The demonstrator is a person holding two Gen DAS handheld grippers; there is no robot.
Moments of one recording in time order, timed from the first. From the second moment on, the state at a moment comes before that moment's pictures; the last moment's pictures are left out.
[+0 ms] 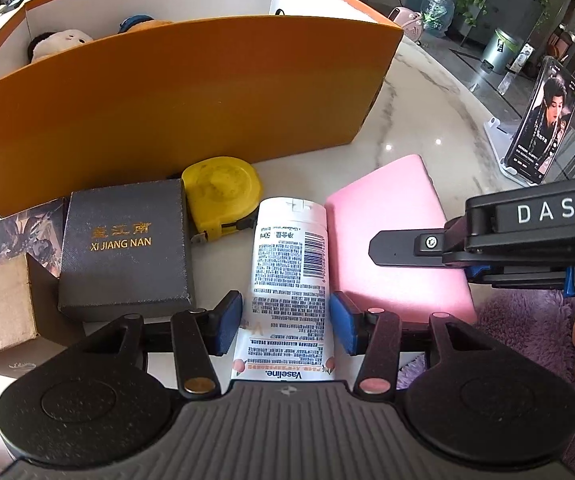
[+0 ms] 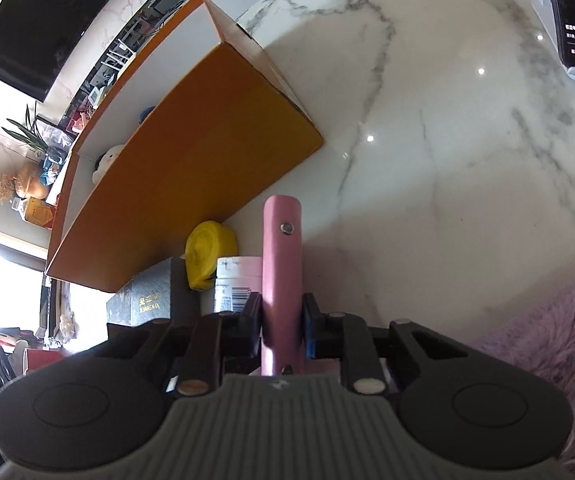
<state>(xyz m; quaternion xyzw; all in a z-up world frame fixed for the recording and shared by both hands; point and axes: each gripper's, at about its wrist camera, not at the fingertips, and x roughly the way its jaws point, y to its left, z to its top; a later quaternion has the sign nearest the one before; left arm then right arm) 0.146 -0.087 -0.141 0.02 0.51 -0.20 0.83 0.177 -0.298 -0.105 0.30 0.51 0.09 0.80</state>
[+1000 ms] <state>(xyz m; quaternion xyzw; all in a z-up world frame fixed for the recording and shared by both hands) 0.149 -0.105 -0.140 0.09 0.48 -0.23 0.84 0.180 -0.297 -0.096 0.25 0.50 0.10 0.82</state>
